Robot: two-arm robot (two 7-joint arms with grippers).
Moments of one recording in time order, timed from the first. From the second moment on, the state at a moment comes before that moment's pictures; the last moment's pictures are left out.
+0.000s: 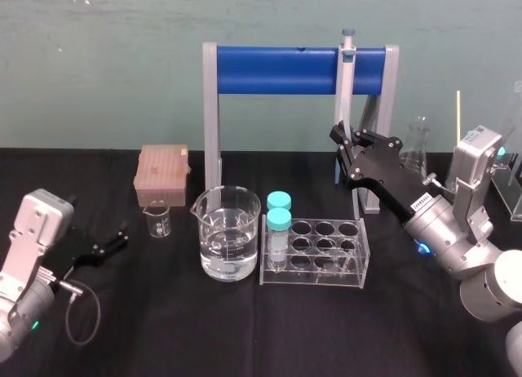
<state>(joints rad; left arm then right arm) -0.20 0.60 0.45 -1.41 -0.25 -0.12 0.03 0.46 0.26 -0.30 -1.08 0.37 -0.50 0.57</state>
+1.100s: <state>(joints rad) -0.20 0.60 0.45 -1.41 -0.25 -0.12 0.03 0.46 0.26 -0.30 -1.08 0.37 -0.50 0.57</state>
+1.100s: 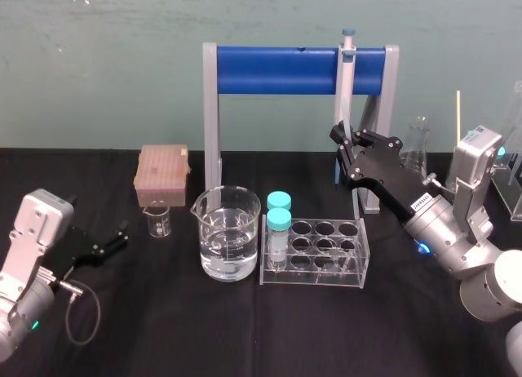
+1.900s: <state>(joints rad) -0.20 0.60 0.45 -1.41 -0.25 -0.12 0.03 0.46 0.26 -0.29 -1.08 0.39 -0.48 0.61</state>
